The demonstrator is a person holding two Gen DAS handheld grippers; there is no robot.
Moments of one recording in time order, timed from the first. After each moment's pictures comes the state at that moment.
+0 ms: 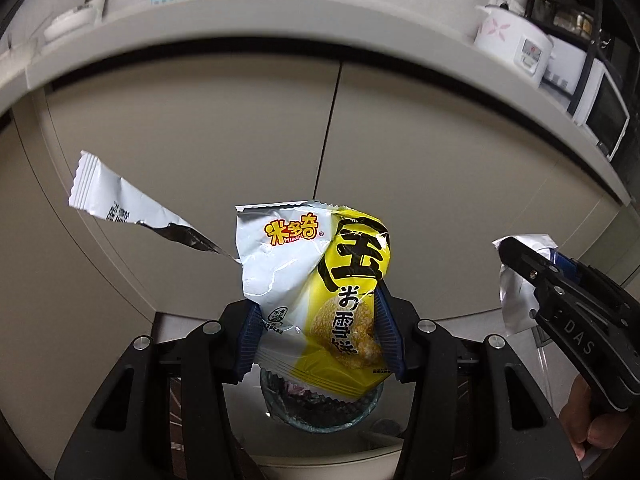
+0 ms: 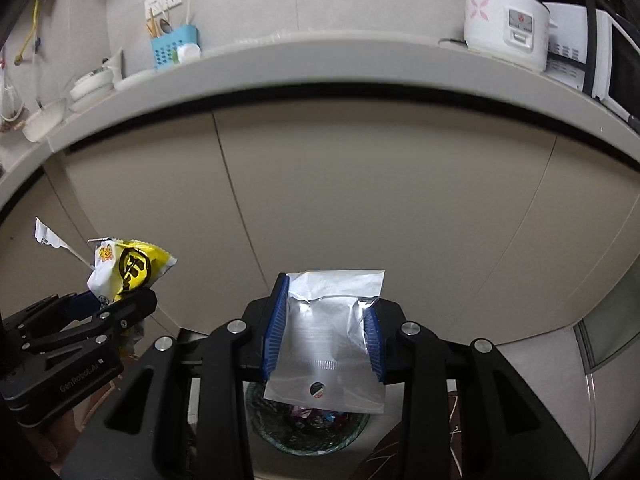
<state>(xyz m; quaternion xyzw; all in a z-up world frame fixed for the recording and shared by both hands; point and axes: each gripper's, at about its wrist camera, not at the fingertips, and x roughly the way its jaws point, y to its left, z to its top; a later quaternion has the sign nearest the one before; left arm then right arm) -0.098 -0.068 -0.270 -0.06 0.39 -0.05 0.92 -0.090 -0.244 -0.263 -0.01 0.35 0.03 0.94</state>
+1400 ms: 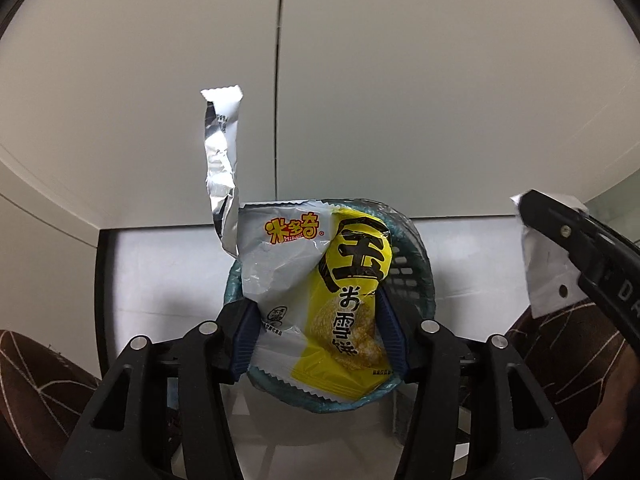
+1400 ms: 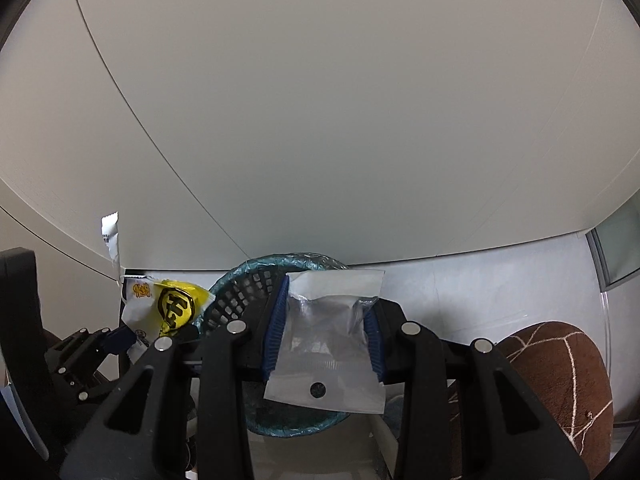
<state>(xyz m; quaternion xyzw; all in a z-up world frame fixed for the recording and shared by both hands) -0.020 -0.105 -0.518 -0.03 0.56 -0.08 0.82 -0.012 -0.266 -0.479 0.02 0.51 -0.04 0.86</state>
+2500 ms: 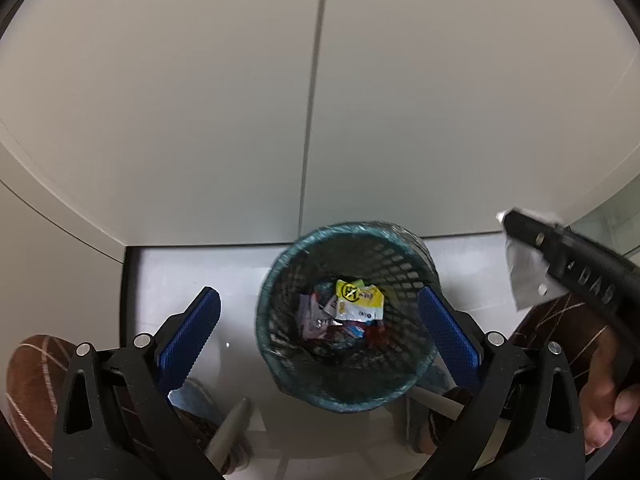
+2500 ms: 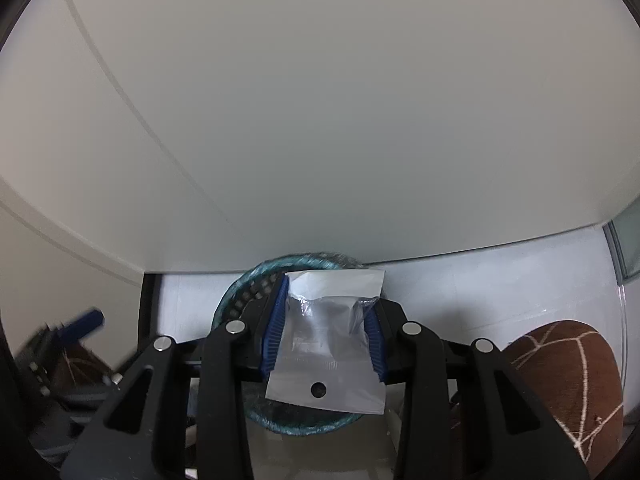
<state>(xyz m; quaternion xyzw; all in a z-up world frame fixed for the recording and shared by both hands) -0.025 -0.076 -0.500 -0.01 0.53 -0.05 0.85 -0.018 -0.271 -0.479 0.05 0.52 -0.01 0.85</state>
